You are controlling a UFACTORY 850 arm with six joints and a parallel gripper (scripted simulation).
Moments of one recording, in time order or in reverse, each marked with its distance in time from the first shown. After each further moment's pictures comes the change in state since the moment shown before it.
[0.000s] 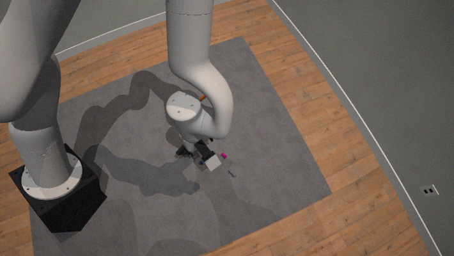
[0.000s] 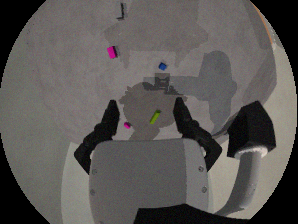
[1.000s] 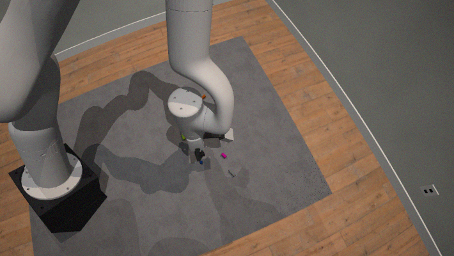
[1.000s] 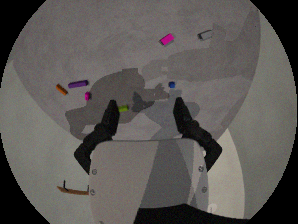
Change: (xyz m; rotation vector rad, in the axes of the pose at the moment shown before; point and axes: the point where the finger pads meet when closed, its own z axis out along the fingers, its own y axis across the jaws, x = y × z) arm -0.008 -0.003 0.000 -0.009 -0.017 -1.001
